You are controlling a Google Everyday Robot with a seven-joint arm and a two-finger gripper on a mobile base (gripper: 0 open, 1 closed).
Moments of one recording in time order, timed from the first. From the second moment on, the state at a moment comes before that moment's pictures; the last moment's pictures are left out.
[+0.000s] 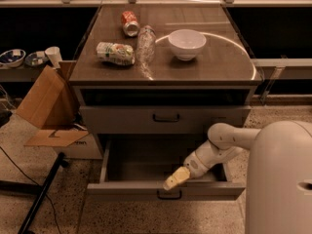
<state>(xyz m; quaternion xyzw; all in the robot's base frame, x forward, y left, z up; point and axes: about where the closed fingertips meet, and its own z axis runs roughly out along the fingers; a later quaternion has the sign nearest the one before) 0.486 -0.081 0.448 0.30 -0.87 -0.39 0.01</state>
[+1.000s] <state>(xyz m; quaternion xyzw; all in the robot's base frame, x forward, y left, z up) 0.437 -0.082 0.426 0.26 -0.86 -0.42 0.12</state>
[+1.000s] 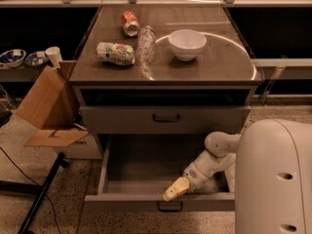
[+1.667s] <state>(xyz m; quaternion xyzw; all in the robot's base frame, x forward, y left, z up) 0.414 -0.090 0.422 0.24 -0.86 -0.42 0.17</state>
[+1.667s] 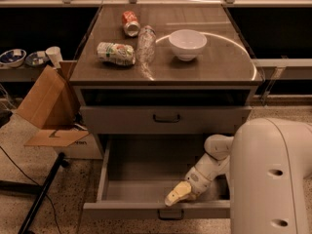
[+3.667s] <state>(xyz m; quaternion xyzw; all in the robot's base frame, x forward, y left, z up) 0.435 -0.122 0.458 0.21 -0.90 -0.37 0.02</state>
